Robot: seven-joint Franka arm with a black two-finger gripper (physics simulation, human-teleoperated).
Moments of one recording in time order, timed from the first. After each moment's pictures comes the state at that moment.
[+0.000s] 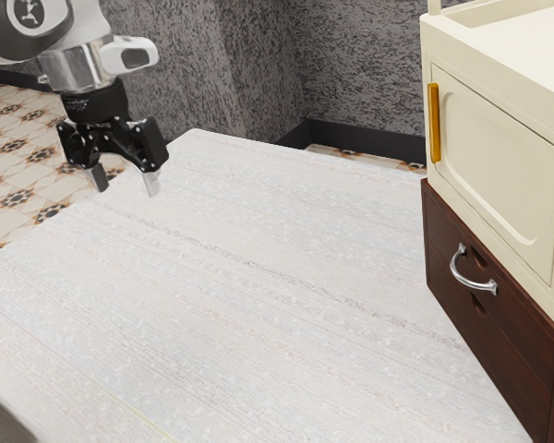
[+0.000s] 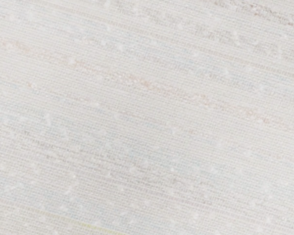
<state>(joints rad) -0.17 0.07 0.42 -1.25 -0.03 1.29 -0.03</state>
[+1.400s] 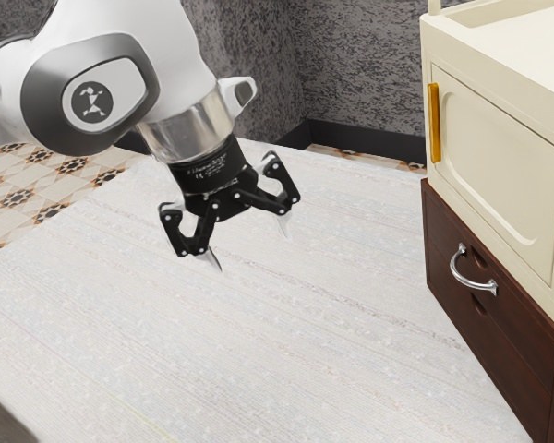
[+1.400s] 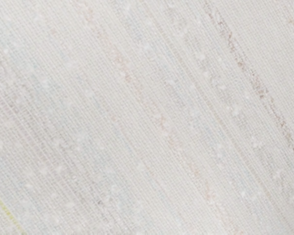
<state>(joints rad) -0.25 -0.16 0.10 -1.68 -0.08 1.67 -1.12</state>
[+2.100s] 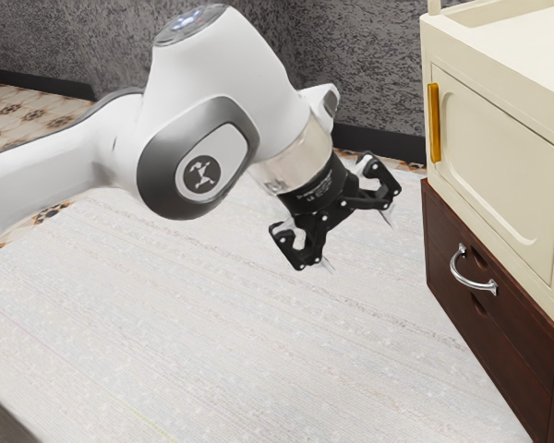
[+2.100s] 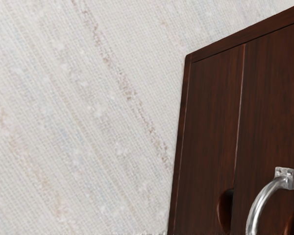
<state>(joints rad) -0.26 -0.04 0.00 -1.71 -0.08 2.06 -1.26</state>
